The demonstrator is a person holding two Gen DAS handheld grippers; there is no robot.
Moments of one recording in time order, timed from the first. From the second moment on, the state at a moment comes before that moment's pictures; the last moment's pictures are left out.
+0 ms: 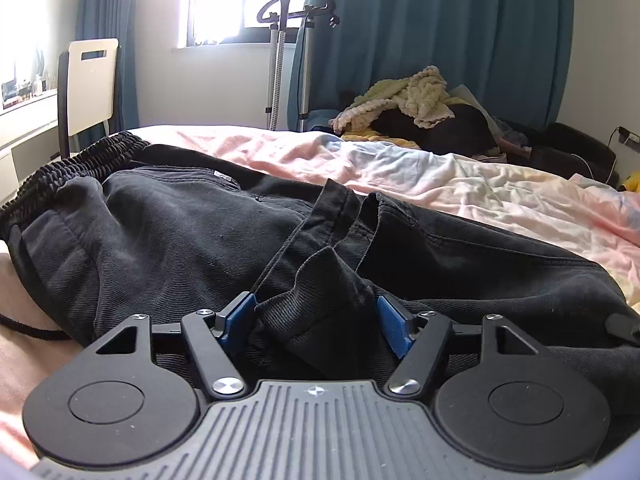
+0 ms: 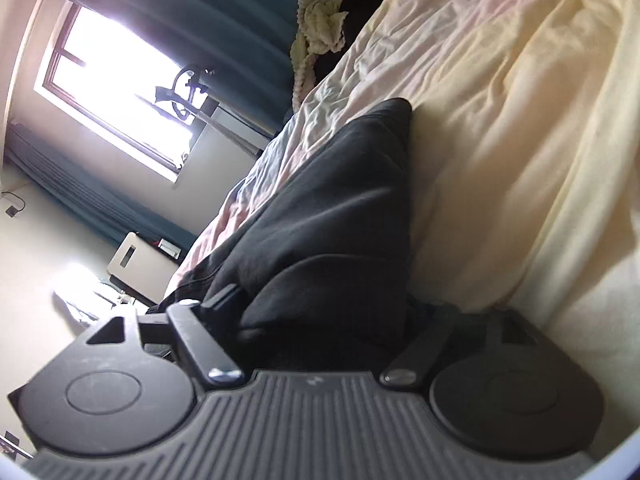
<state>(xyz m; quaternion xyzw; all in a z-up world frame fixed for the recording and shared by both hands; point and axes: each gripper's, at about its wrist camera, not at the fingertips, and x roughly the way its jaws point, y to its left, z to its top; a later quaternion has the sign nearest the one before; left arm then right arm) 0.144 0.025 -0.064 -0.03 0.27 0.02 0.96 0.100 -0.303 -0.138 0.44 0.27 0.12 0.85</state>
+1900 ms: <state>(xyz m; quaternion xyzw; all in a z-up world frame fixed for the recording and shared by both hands) 0.117 -0.086 -0.076 0.07 0.33 -0.20 0.92 -0.053 -0.377 0.014 0.25 0.20 -0.05 0.95</state>
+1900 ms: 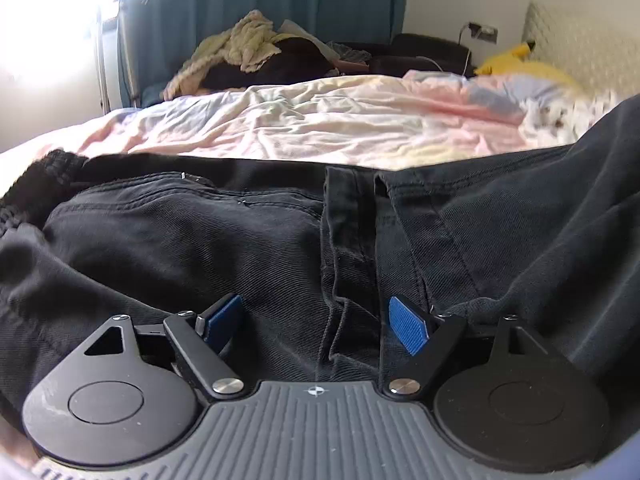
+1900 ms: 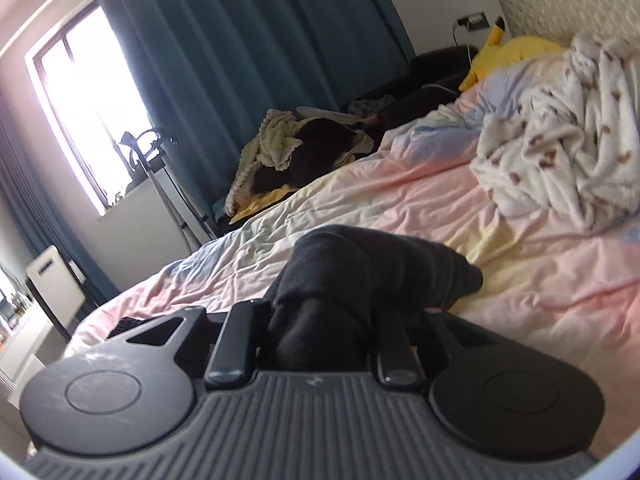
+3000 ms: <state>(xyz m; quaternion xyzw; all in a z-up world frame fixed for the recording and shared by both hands) 0.127 0.251 -0.005 -0.40 0.23 0.10 0.88 0.197 0.050 -0.033 -0.11 0.26 0.21 0.94</state>
